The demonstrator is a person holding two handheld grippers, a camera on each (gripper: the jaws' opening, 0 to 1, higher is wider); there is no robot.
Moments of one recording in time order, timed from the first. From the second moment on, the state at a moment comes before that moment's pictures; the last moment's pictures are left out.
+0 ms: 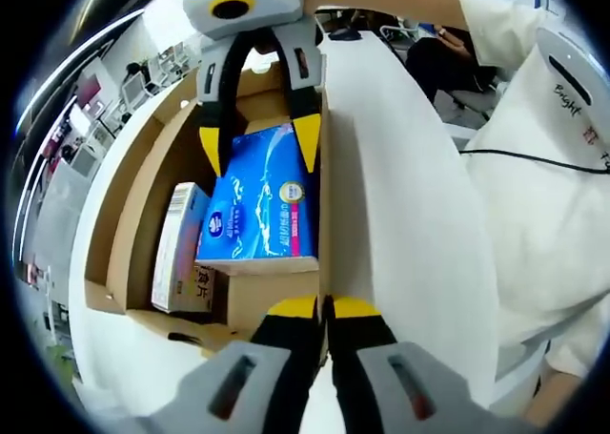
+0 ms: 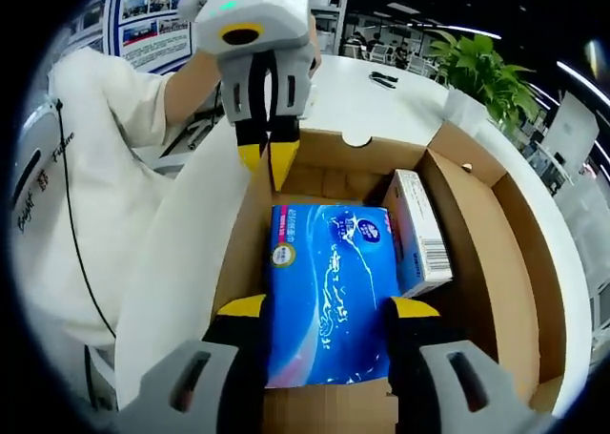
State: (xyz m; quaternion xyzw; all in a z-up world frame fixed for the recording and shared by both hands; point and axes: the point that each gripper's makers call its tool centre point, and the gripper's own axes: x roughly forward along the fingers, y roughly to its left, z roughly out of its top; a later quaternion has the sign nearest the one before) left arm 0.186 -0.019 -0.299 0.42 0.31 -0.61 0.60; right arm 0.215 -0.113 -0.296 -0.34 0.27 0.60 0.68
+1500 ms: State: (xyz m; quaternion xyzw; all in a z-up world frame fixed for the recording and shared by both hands) left arm 0.186 -0.019 -0.299 0.43 0.30 -0.61 0.60; right arm 0.235 -0.149 -0.332 -0.47 0.43 0.53 0.56
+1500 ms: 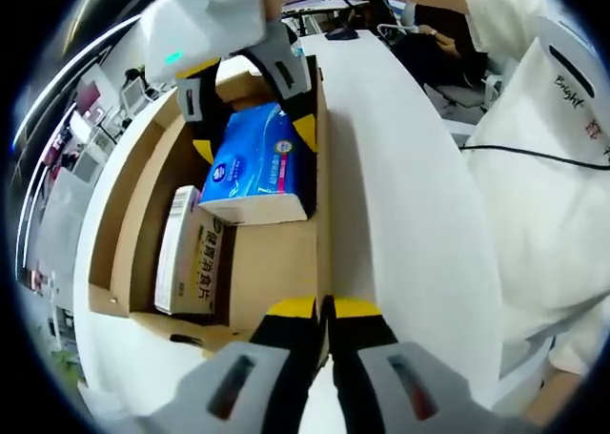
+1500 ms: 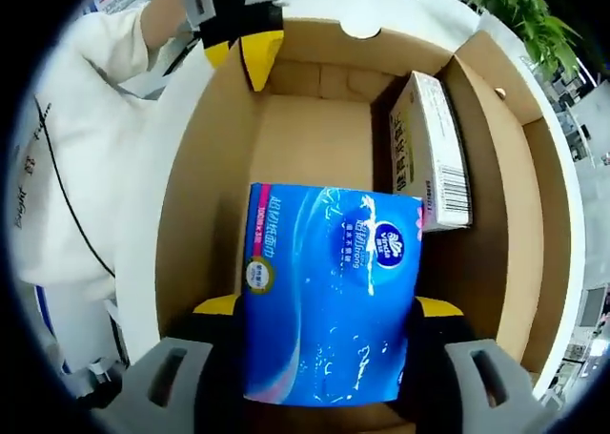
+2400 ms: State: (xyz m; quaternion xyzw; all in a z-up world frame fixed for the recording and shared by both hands) left arm 0.185 -0.019 -0.299 0.44 0.29 -0.61 0.60; right arm 0.239 -0.156 -0.350 -0.50 0.51 0.49 0.50
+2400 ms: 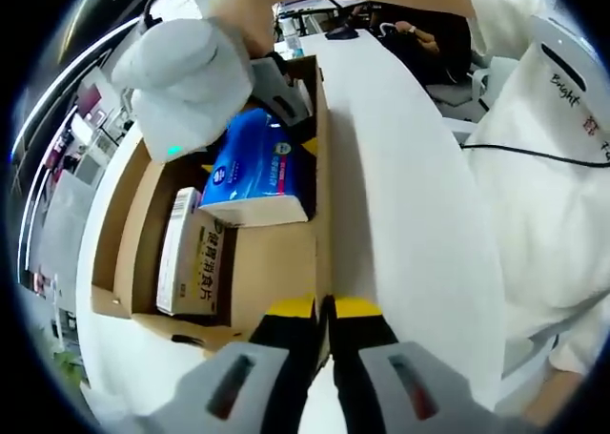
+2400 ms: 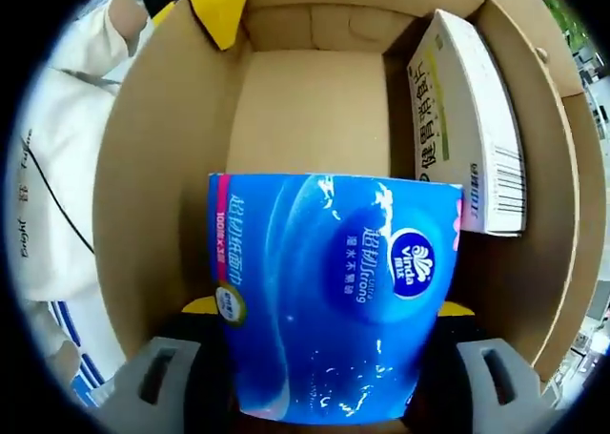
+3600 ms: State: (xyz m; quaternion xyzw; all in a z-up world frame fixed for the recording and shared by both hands) left arm 0.185 -0.019 -0.301 0.44 0.30 -0.60 0.60; right arm 0.223 -0.156 -0.351 -0.50 0.51 0.49 0.50
